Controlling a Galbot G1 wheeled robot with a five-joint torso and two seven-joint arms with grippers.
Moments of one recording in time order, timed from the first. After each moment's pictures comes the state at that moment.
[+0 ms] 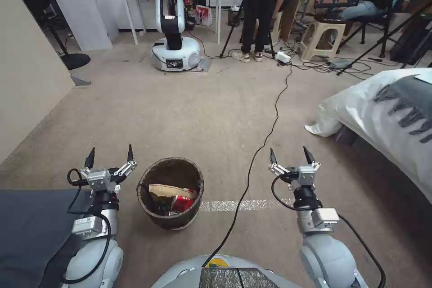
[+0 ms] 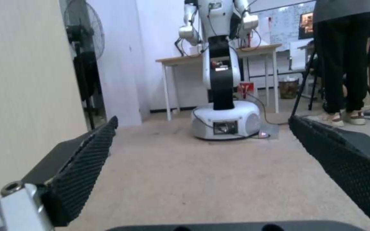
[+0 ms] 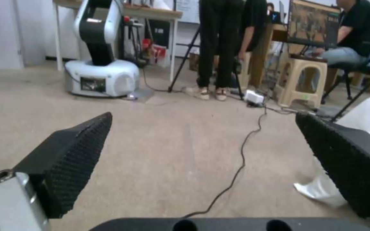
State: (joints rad) left arm 1.76 -1.39 -0.67 -2.22 -0.11 -0.27 -0.22; right arm -1.73 1.32 0.51 2.23 0.05 0.10 0.20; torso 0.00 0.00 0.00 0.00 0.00
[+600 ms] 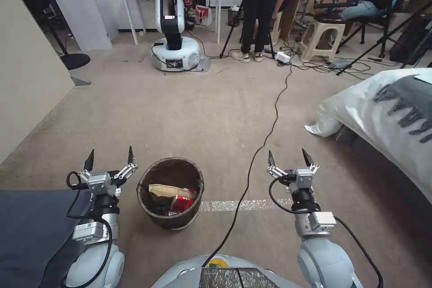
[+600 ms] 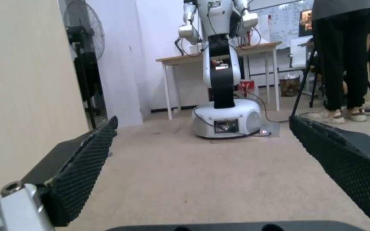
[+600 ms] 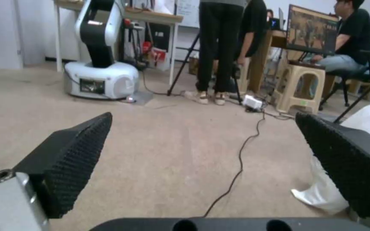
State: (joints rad) left arm 1.77 -1.40 -0.67 -2.22 -0.08 -0.26 -0.21; right arm -1.72 1.32 0.50 2.23 0.02 0.11 0.20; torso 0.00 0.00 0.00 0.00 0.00
